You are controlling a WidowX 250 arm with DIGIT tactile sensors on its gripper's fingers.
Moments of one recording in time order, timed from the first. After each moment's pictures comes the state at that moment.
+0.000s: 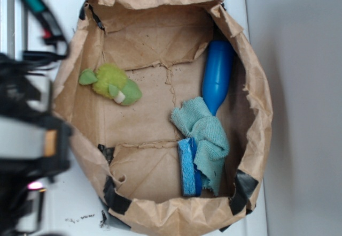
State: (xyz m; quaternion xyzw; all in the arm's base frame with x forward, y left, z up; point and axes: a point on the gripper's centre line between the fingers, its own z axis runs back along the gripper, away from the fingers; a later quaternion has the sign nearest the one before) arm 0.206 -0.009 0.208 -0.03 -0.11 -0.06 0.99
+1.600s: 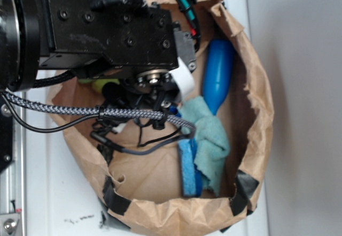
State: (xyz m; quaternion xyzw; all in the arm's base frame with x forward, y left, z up) arm 0.260 0.043 0.081 0.04 -0.04 -0.32 0.95
